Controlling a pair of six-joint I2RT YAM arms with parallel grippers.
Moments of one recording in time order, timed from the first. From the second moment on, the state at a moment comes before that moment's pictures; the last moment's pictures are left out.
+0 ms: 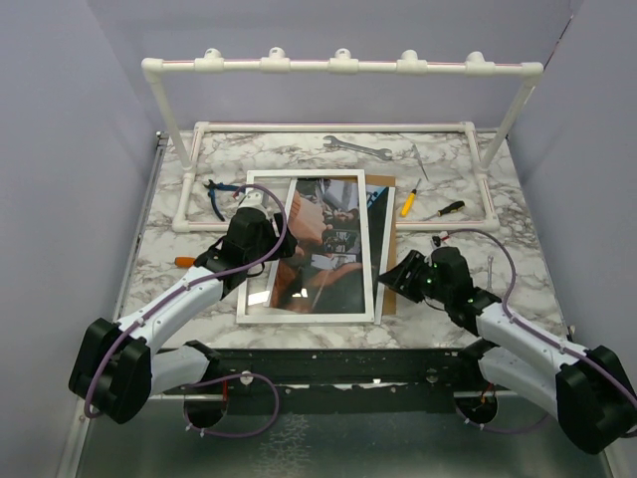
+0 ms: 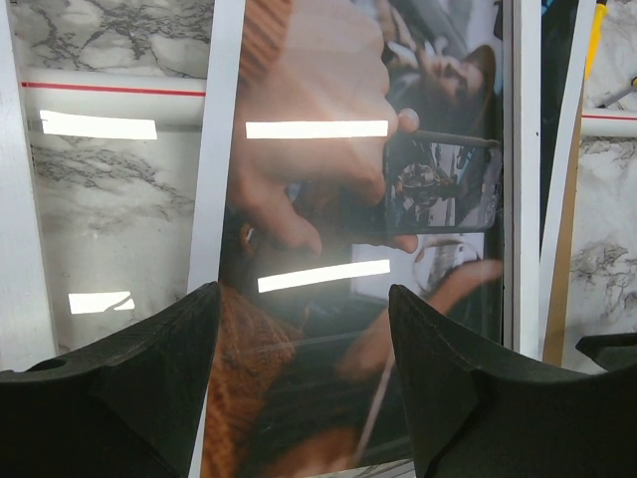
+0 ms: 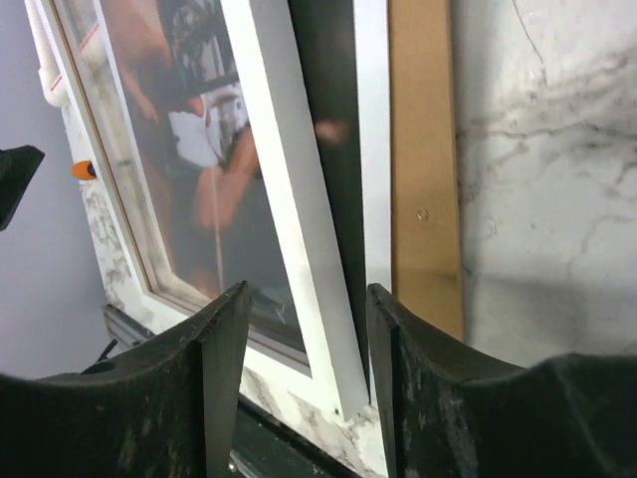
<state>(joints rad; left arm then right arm) -0.51 1.15 0.67 -0.11 -0.07 -0.56 0.47 0.92 0.25 0.07 -0.19 0.99</state>
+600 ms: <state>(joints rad) -0.51 1.12 0.67 -0.13 -0.08 -0.55 0.21 1.23 0.36 0.21 -0.36 0.83</state>
